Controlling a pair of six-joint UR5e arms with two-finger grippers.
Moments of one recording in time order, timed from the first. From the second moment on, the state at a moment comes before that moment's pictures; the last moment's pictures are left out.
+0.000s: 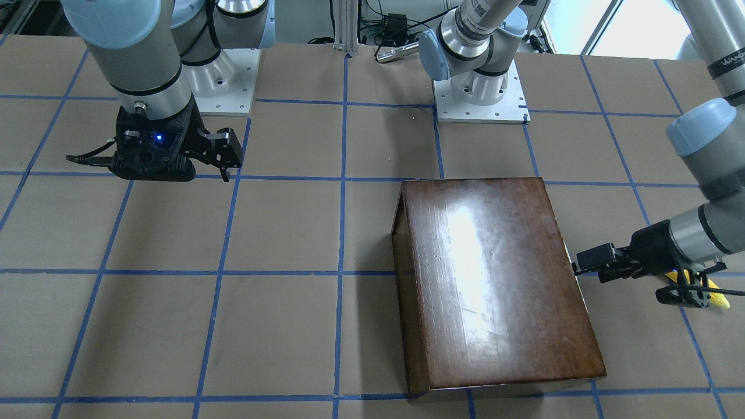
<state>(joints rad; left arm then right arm) -1.10 -1.98 -1.56 -1.40 1.22 0.47 1.65 -1.48 1.58 -1.62 -1.64 0.06</state>
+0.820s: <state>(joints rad) -1.10 -1.99 -1.59 -1.35 1.22 0.48 1.65 -1.48 1.58 -1.63 -1.64 0.06</state>
